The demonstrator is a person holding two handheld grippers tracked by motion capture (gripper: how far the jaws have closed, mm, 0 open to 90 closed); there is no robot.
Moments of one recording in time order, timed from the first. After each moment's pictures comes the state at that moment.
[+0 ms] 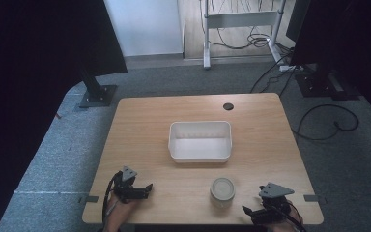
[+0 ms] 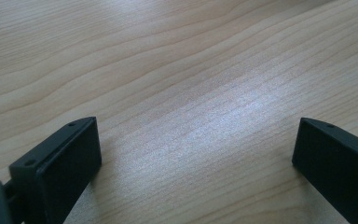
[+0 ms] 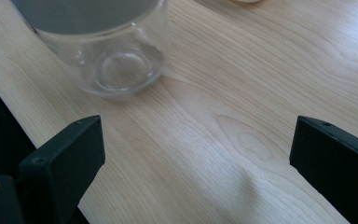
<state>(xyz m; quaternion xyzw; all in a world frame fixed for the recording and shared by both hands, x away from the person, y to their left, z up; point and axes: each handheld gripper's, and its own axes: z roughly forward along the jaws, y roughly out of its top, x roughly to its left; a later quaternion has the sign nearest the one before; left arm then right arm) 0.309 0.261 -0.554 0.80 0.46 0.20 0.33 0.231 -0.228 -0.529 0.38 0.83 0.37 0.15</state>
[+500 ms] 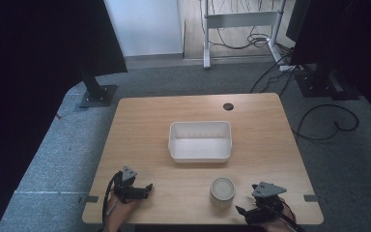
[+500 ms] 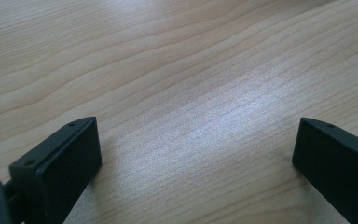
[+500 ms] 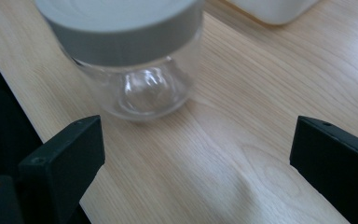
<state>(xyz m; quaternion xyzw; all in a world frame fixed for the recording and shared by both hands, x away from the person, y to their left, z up) 0.309 0.261 -0.554 0.80 0.46 0.20 0.33 0.235 -0.207 -0.524 0.34 0.84 0.39 0.15</state>
